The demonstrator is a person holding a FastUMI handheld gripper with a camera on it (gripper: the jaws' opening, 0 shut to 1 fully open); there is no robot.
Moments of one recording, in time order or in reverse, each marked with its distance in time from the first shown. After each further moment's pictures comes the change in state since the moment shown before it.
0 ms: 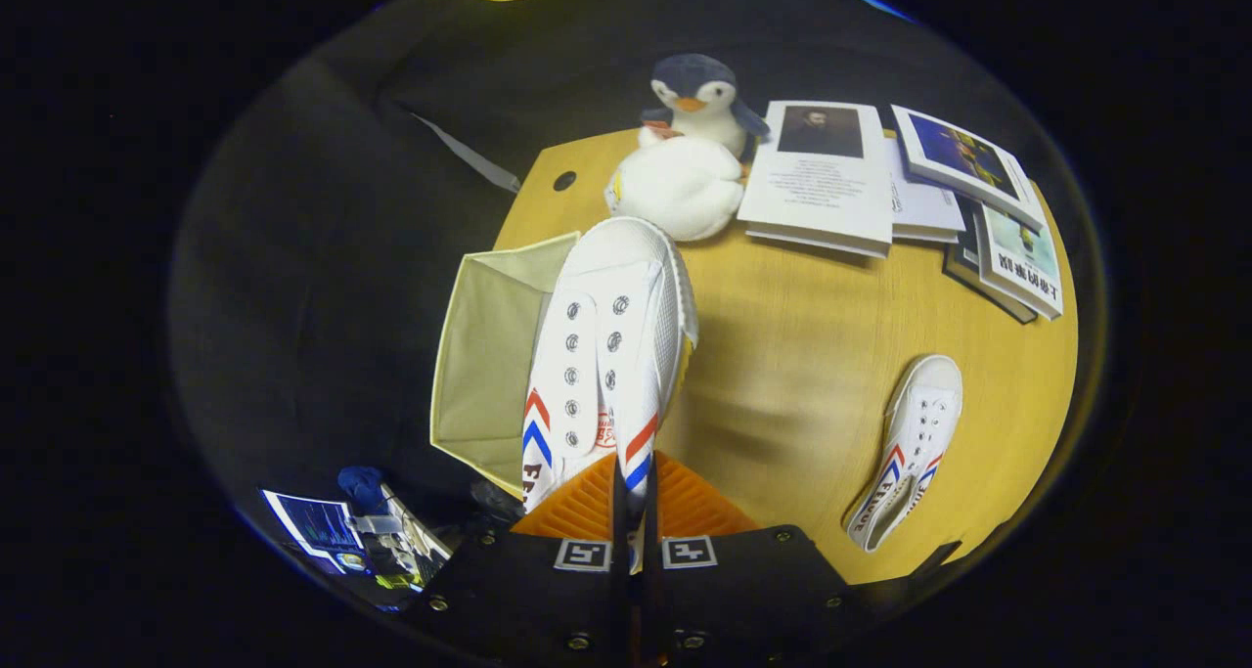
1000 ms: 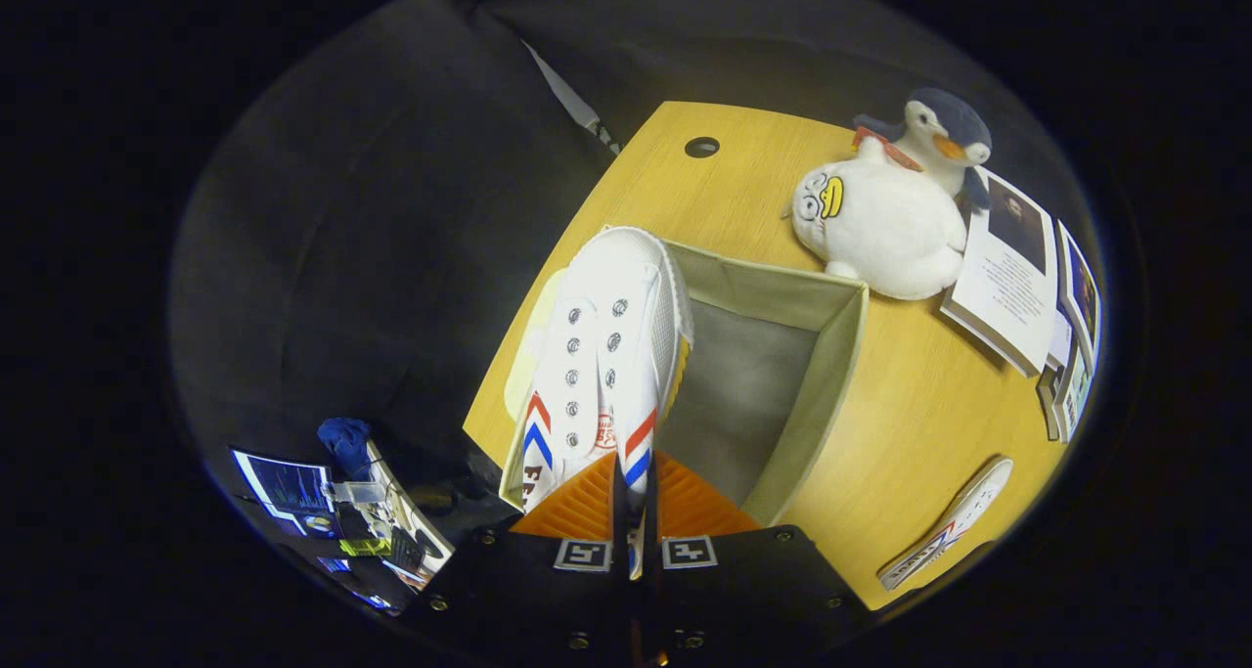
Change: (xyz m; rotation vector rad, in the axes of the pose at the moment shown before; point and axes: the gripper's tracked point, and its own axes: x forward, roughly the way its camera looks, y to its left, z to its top) arm 0.107 0.141 0.026 -0.224 0.147 0.005
